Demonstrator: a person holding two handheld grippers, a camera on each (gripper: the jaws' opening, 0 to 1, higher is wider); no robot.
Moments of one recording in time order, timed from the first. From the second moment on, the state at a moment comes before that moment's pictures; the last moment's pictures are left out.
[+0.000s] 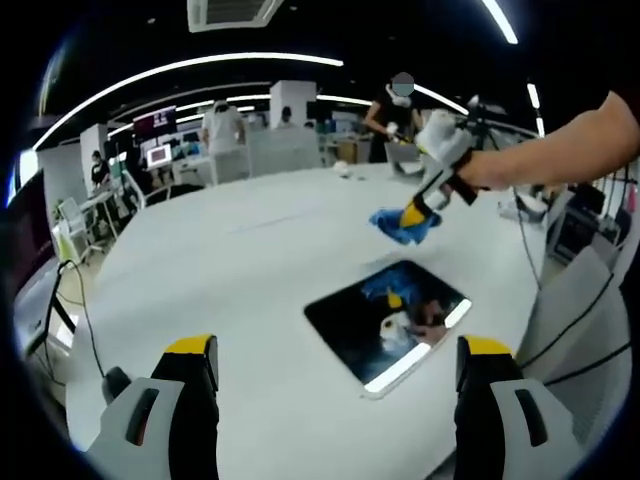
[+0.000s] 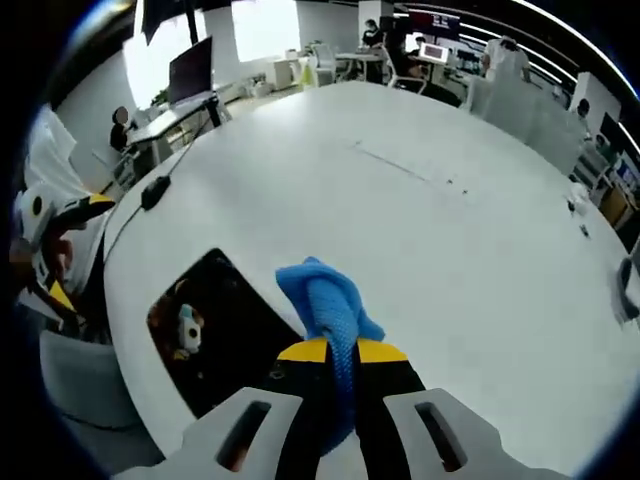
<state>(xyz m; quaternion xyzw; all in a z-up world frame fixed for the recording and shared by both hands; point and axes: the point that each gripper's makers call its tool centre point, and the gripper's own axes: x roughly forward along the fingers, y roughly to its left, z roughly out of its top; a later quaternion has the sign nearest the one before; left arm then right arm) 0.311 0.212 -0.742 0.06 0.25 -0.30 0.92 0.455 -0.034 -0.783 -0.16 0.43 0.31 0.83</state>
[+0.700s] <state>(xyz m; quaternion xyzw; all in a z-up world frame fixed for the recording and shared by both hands) 0.303 0.205 -0.734 0.06 0.25 -0.30 0.92 0.436 -0.082 -0.774 -0.18 0.46 0.30 0.82</state>
